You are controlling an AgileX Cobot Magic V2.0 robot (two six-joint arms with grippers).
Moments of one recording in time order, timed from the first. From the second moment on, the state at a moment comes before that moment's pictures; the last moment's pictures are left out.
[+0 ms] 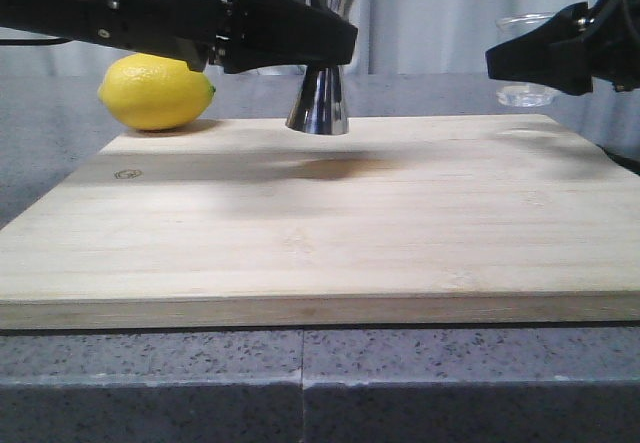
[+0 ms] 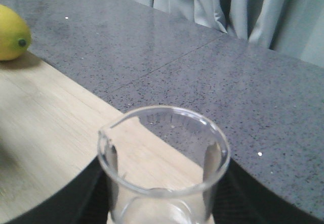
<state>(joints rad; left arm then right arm) -0.38 1.80 -1.11 -1.66 1.16 2.11 -0.10 1.56 -0.70 -1.02 -0.86 0.53</state>
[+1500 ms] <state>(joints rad) -0.38 1.80 -1.11 -1.66 1.16 2.11 -0.10 1.73 -0.70 -0.92 -1.00 0.42</state>
